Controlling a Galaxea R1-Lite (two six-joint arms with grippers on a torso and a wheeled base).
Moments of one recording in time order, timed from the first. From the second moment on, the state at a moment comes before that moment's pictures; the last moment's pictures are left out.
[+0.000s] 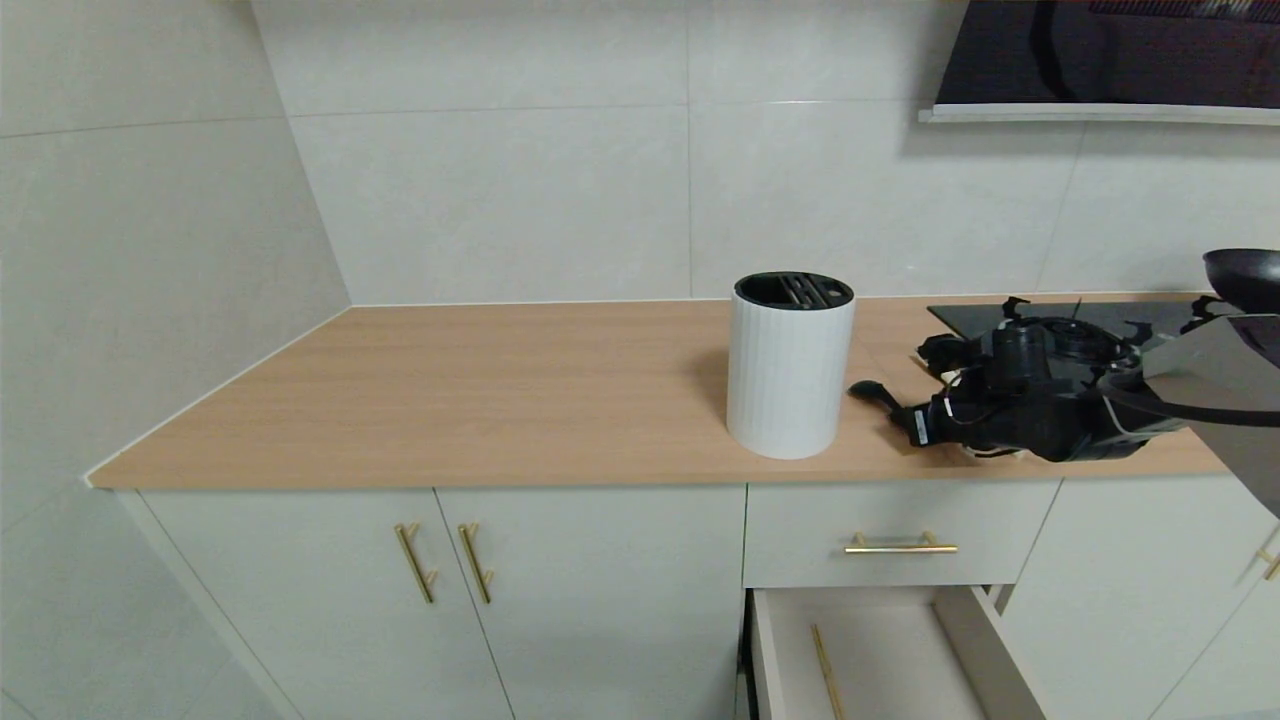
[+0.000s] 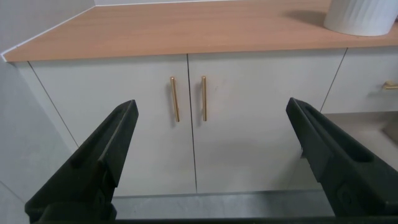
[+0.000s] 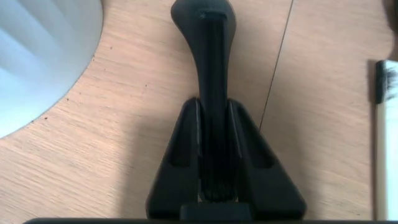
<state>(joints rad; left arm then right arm) 0.00 0.00 0.00 0.00 -0.03 0.01 0.05 2.38 -1.50 -0.35 0.23 -0.16</state>
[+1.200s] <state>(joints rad) 0.00 0.00 0.00 0.00 -0.03 0.01 0.21 1.69 -0.95 0.13 -0.10 0.22</state>
